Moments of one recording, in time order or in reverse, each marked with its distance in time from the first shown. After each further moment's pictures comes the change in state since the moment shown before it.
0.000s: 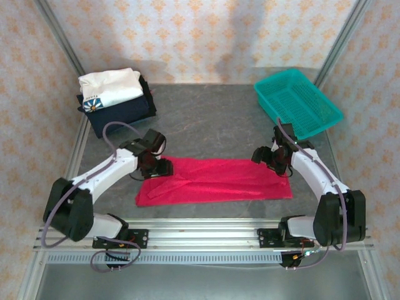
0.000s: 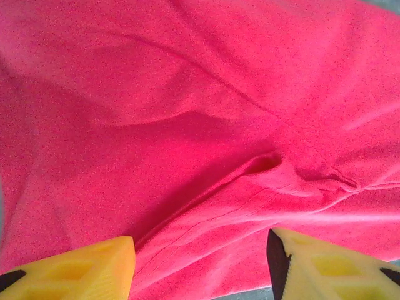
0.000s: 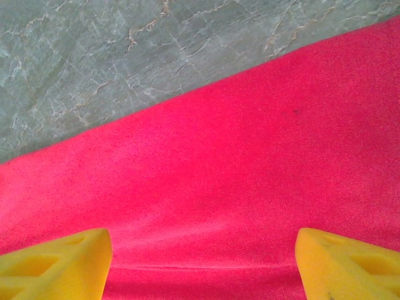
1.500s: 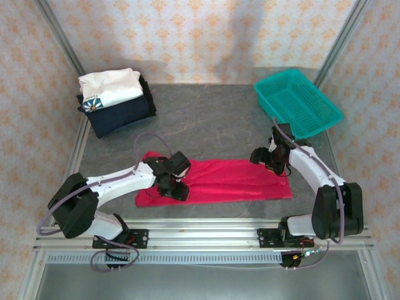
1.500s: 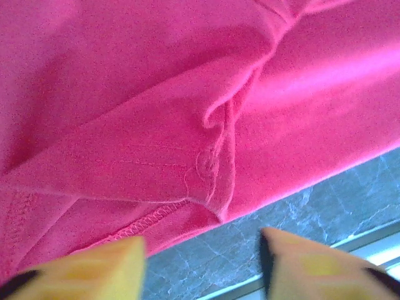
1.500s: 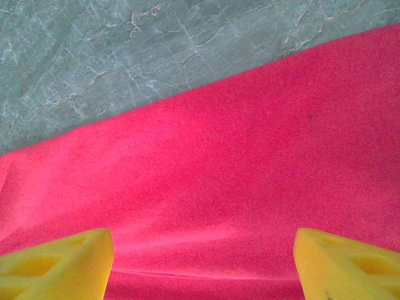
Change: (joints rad) left arm -0.357 -0.004 -0.095 0.037 -0.016 -0.019; right arm 0.000 0.065 0.002 0.023 -0.028 -0.041
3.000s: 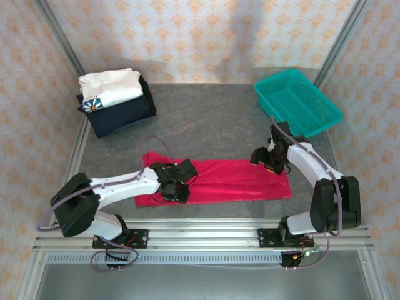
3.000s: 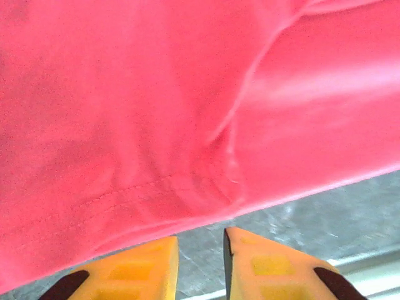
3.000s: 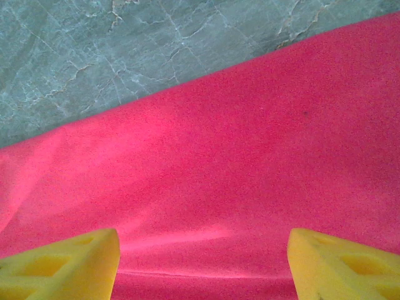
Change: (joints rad) left arm -0.109 -0.008 -0.002 0.028 -0.098 -0.233; right arm 0.000 0.056 0.039 -0.042 0.008 -0.004
